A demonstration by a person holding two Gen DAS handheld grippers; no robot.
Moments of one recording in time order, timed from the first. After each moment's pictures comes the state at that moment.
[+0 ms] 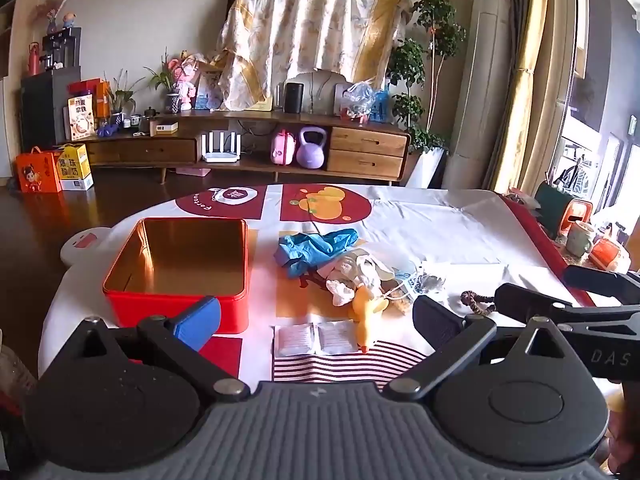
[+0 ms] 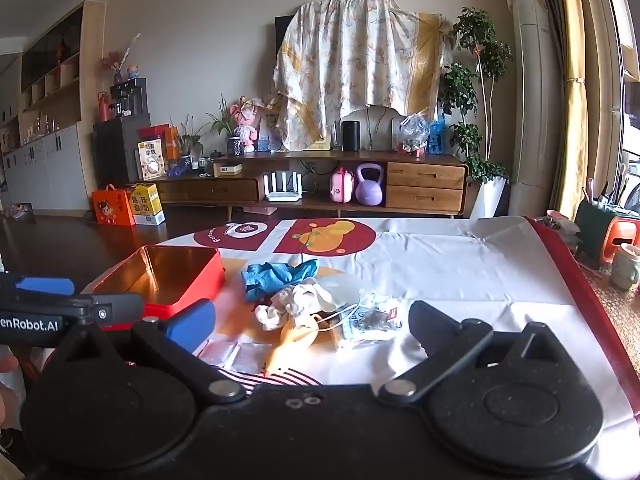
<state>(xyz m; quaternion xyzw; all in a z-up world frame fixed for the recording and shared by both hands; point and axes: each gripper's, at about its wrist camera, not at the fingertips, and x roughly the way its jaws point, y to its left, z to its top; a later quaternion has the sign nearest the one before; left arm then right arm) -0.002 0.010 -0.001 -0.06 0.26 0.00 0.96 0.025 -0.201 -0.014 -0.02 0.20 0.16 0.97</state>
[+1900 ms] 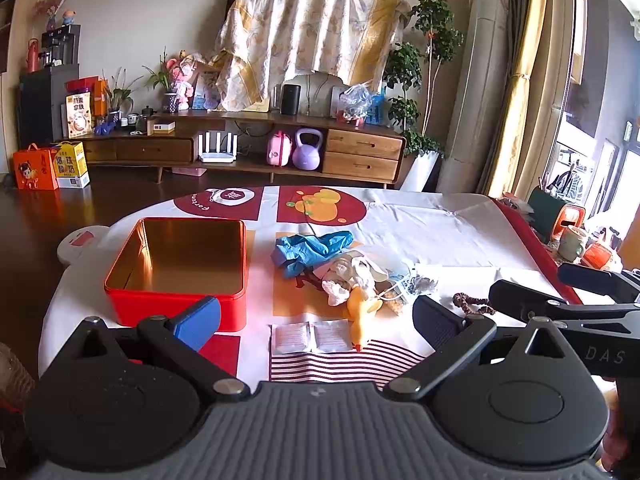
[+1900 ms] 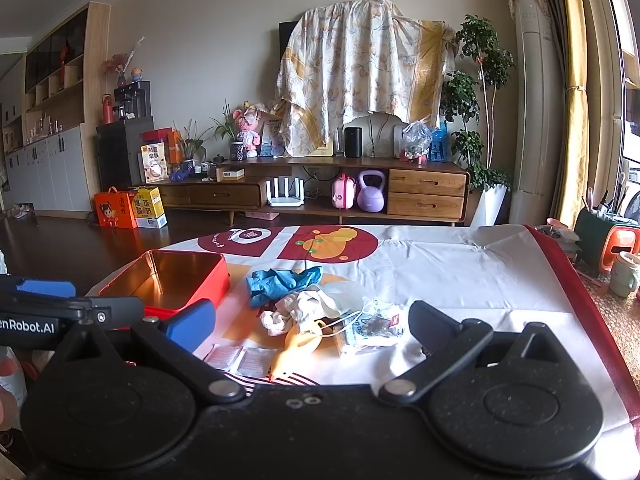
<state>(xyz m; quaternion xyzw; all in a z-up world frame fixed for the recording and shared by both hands) -0.013 0.009 0.006 -0.06 0.26 -0.01 0.96 0.014 -0.201 -0.003 -0.02 0.19 0.16 0.97</state>
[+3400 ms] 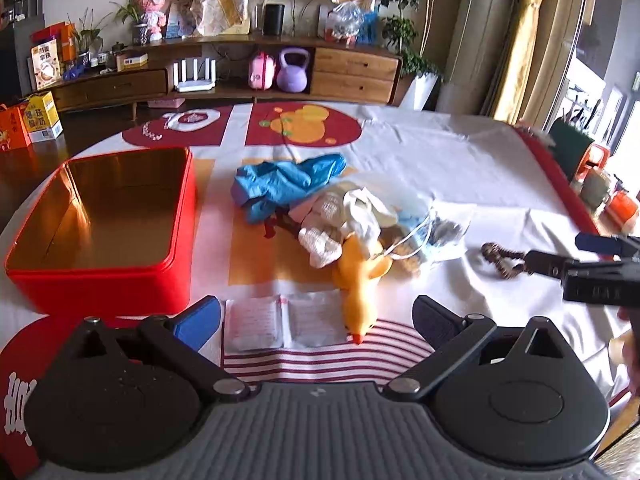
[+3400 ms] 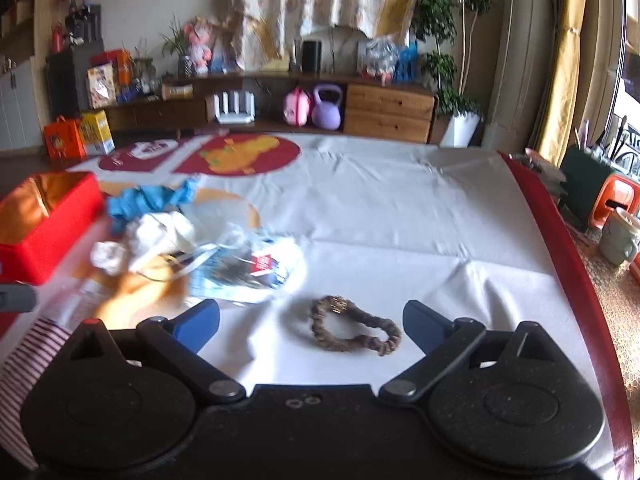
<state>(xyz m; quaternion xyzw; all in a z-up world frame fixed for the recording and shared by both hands) 0.108 -0.010 -0.069 -0.05 0.38 -0.03 0.92 0.160 -0.281 -0.083 -0.07 0.32 0.11 0.94</state>
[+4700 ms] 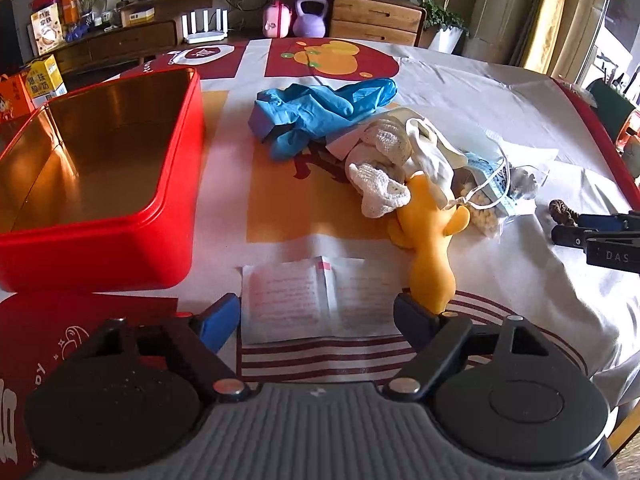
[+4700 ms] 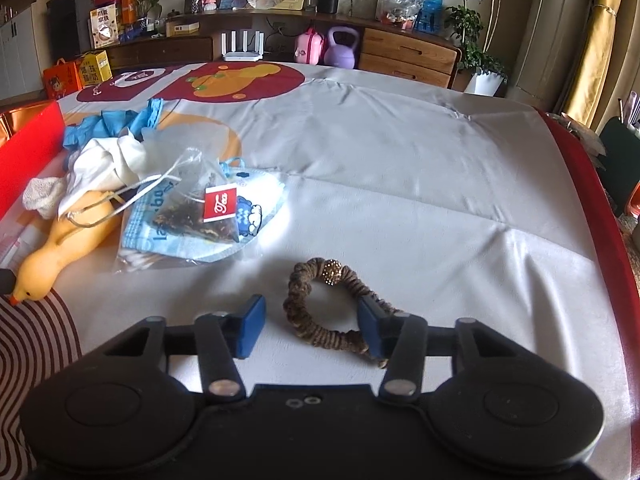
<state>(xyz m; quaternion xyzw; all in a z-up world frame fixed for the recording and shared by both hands) 0.154 0.006 -0.132 -0.05 0.44 -0.01 0.90 0.216 -0.279 -0.138 -0.10 0.39 0.12 0.91</state>
